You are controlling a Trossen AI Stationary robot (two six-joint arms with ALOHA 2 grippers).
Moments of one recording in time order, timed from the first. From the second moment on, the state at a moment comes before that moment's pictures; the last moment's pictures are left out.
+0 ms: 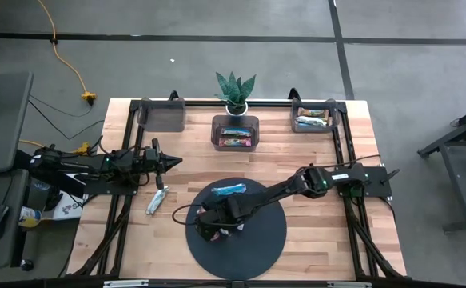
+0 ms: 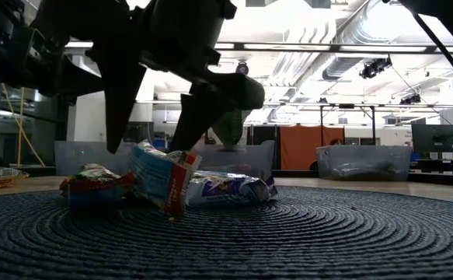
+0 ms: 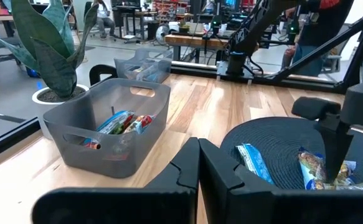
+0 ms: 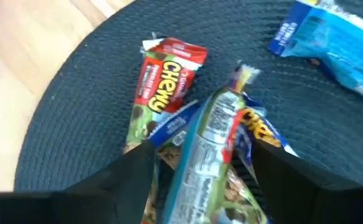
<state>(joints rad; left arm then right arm) -0.10 0.15 0.01 0.05 -0.32 -0.08 0.33 2.51 2.31 -1.03 0.20 1.13</state>
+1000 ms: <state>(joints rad) -0.10 0.15 0.01 0.05 -0.32 -0.08 0.33 2.54 2.31 -1.01 0.15 1.12</state>
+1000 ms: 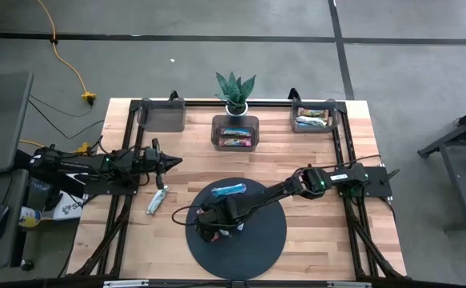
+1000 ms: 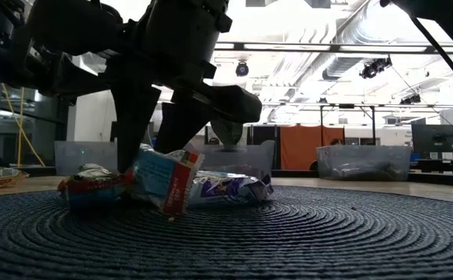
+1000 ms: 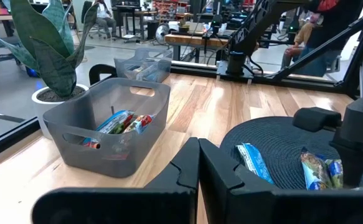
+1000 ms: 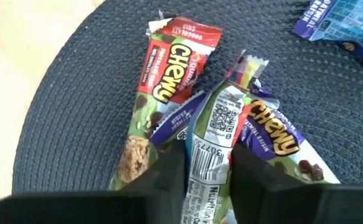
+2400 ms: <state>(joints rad) -0.10 0.15 0.01 0.05 -0.32 -0.08 0.35 2.20 2.31 -1.01 0.37 0.13</state>
